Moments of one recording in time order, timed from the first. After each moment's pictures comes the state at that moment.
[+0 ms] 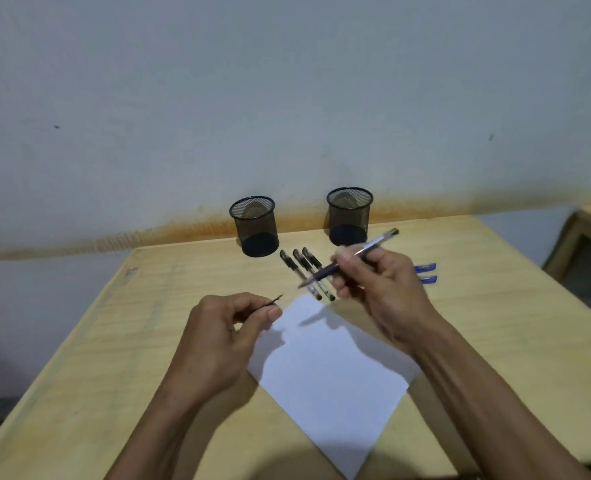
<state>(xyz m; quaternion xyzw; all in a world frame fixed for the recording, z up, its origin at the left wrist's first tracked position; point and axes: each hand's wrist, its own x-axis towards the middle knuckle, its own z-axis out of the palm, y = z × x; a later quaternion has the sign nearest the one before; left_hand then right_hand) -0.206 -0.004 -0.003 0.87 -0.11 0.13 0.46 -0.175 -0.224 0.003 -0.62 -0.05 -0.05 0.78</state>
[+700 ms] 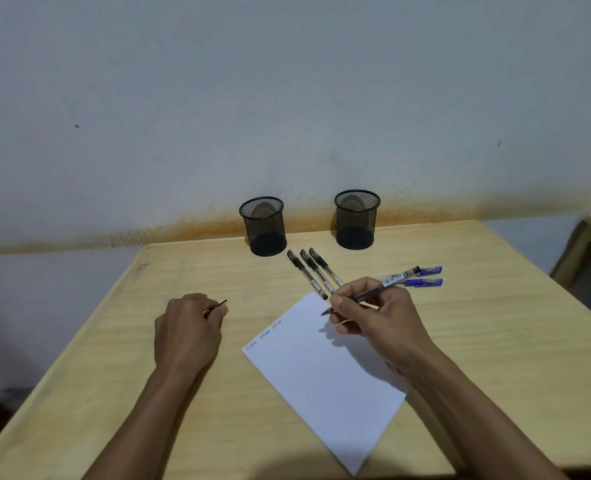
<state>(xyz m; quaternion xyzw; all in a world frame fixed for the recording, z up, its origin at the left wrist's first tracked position) -0.156 0.054 -0.061 0.95 0.07 0.22 0.22 -0.196 -0.217 -0.026 -0.68 0.01 -0.03 0.74</state>
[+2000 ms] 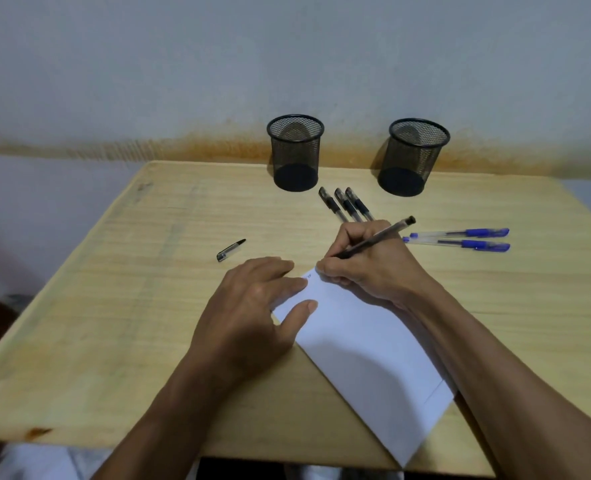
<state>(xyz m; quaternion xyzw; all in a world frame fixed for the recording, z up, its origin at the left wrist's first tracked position) -0.191 0.024 -0.084 0.95 -0.13 0.13 0.25 -0.121 -0.173 -0.053 -0.83 -0.12 0.03 0.54</state>
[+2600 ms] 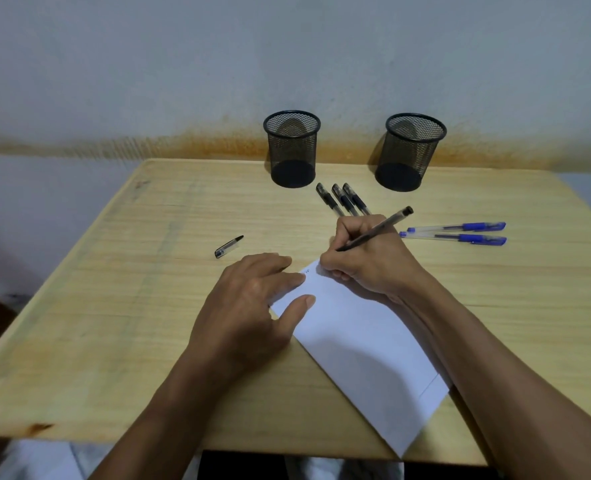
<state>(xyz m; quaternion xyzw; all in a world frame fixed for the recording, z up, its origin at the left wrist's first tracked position) -0.191 0.024 -0.085 0.95 -0.13 0.13 0.25 -0.120 -0.171 -0.062 -0.80 -0.10 0.02 0.59</state>
